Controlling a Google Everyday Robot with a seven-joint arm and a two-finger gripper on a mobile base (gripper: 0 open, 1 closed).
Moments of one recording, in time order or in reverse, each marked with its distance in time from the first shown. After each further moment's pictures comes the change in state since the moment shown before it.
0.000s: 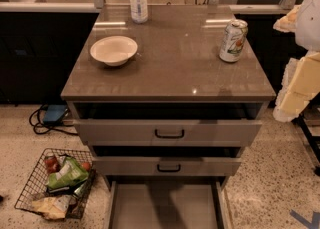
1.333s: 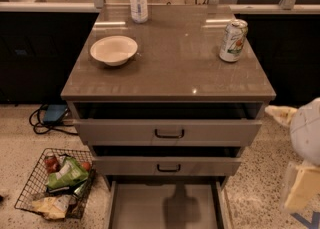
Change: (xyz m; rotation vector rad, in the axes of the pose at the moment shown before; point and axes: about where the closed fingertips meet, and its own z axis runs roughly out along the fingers) arm 0.066 0.109 0.102 -0.084 -0.019 -0.108
